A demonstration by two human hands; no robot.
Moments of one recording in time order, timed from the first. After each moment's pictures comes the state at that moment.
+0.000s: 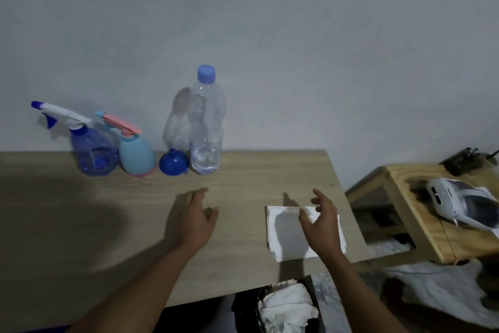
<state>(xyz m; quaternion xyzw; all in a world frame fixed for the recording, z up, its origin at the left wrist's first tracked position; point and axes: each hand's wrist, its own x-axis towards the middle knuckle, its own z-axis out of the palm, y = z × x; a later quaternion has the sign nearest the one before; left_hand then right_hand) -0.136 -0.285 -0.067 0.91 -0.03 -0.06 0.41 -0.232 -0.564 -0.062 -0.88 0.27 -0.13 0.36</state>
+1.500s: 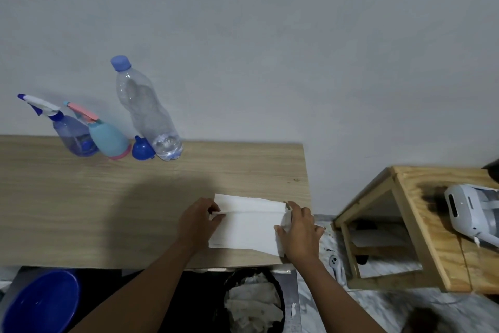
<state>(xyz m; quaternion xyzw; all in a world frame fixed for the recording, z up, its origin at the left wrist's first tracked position) -0.213 -0.458 -0.091 0.95 -0.04 -0.02 0.30 -0.274 -0.701 -0.093 -0.94 0.21 0.05 0.26</state>
